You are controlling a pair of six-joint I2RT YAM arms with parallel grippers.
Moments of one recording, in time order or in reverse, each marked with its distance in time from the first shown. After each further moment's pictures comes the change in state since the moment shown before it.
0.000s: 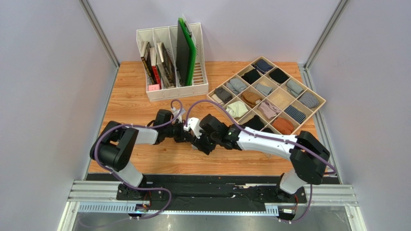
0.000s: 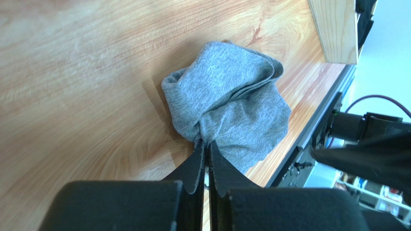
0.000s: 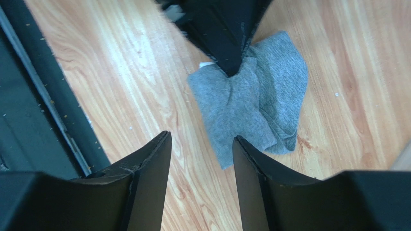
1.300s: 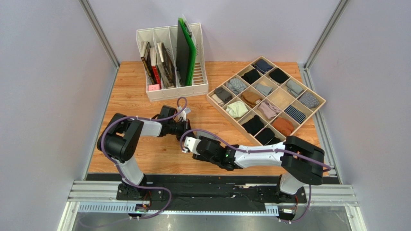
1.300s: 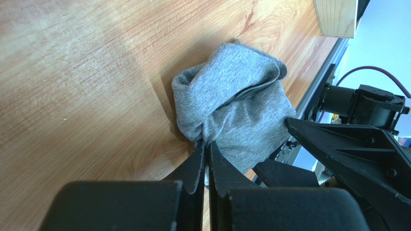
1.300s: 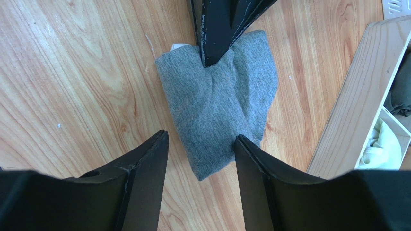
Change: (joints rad) left arm 0.000 0.130 0.163 -0.193 0.134 0.106; right arm 0.212 -0.004 -0.241 0.288 0.493 -0.172
